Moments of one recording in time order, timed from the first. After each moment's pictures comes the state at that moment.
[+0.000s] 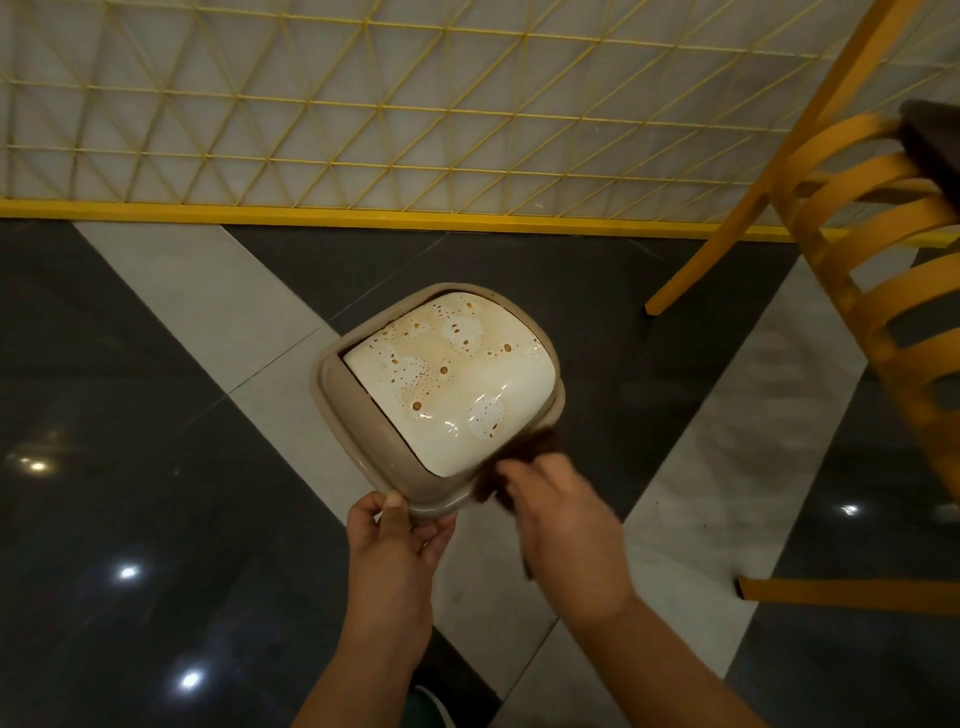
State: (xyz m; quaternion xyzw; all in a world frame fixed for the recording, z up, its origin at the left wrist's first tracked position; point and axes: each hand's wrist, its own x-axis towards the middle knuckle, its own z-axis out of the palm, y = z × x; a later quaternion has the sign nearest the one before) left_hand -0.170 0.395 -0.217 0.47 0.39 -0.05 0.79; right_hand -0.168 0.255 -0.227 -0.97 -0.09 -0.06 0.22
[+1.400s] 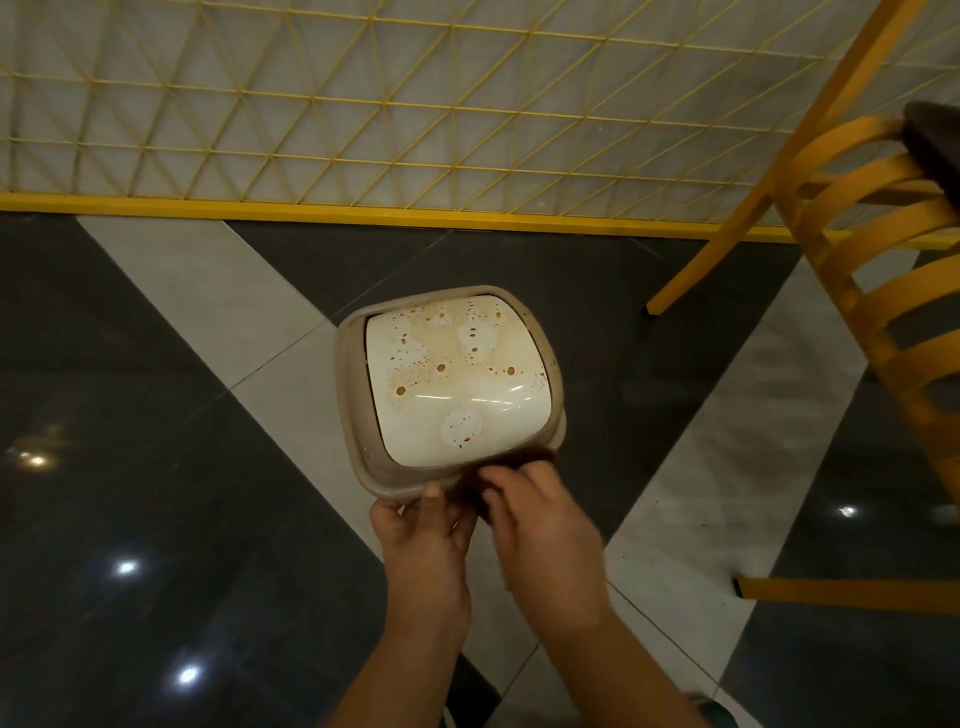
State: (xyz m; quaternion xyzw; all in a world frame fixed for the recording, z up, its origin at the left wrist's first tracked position) left_hand -0.168 0.370 -0.217 0.44 0.37 0.00 0.82; right_hand -0.174 0.274 -0.222 -0.95 -0.02 -0.07 0.29
